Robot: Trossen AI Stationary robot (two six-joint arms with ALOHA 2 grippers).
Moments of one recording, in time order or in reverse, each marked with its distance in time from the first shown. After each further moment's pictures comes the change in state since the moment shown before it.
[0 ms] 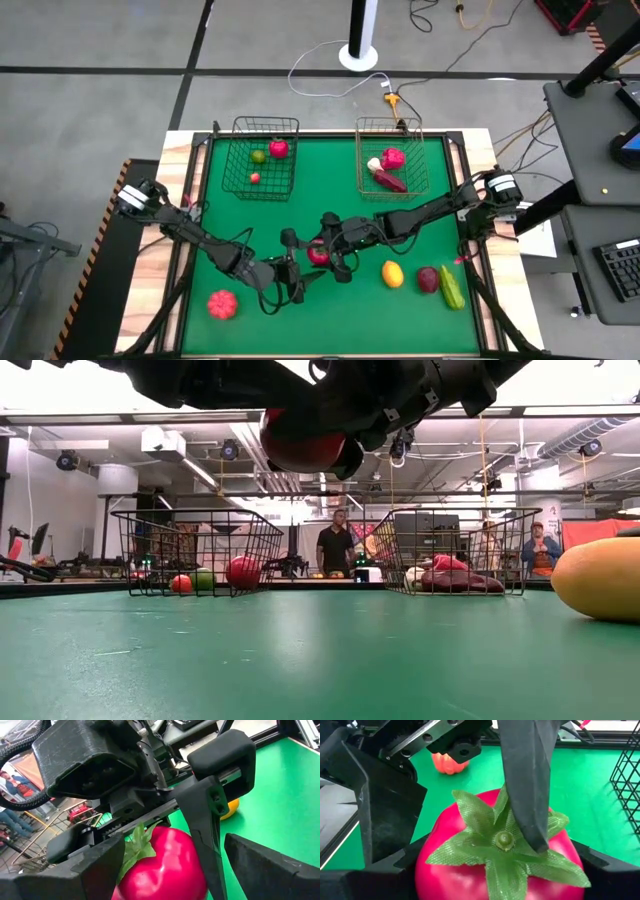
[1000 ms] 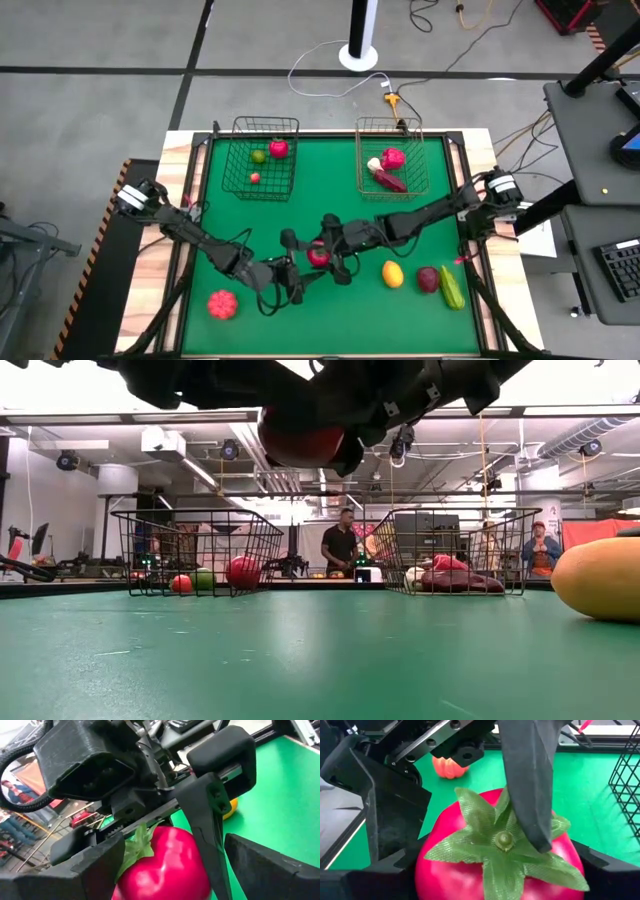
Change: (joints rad) left arm -0.012 -0.004 -0.005 0.014 0.006 0.050; right arm 0.015 0.000 0.000 0.024 0.032 0.013
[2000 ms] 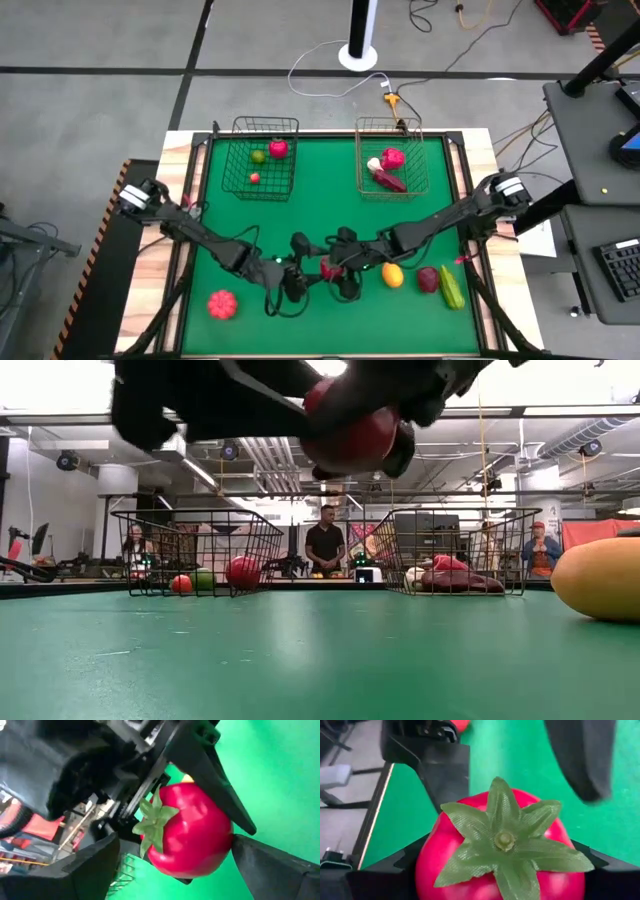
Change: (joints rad) left arm 0.047 0.002 0.086 -0.192 0.137 0.283; right arm 0.129 -0.024 0.082 -0.377 0.106 0.292
